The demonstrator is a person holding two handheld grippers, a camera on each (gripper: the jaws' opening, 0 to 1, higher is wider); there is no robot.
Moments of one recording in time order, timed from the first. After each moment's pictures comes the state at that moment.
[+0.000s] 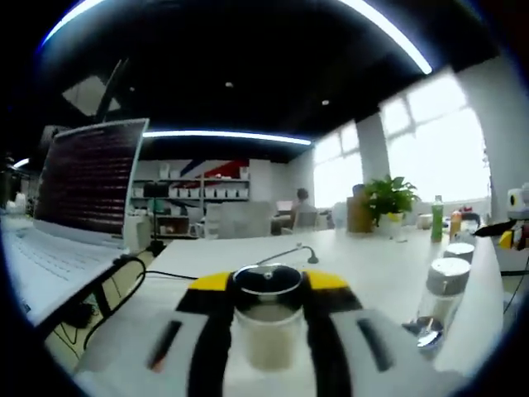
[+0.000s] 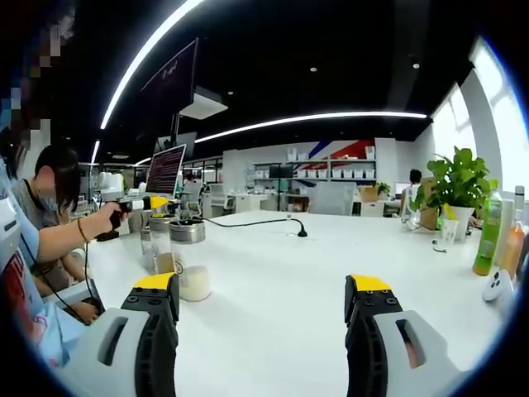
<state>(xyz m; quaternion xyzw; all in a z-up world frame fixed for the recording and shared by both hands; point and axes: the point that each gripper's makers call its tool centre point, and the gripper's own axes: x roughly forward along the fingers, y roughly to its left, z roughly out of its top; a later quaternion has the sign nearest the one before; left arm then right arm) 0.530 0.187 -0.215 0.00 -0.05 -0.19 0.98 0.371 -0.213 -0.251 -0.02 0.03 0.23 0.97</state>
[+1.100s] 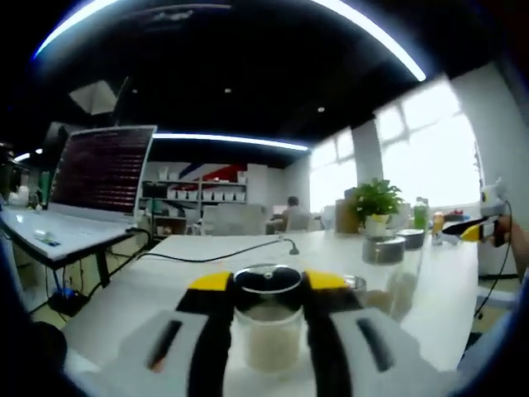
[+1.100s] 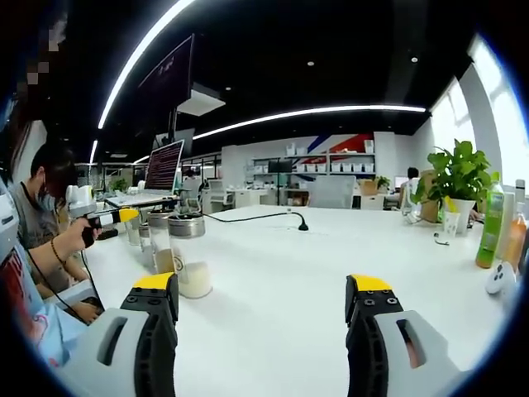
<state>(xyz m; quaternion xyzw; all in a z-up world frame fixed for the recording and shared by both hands) 0.443 0.173 -0.250 -0.01 -0.06 -0.19 0.98 0.371 -0.208 -0.260 -0.01 0.04 0.23 0.97</state>
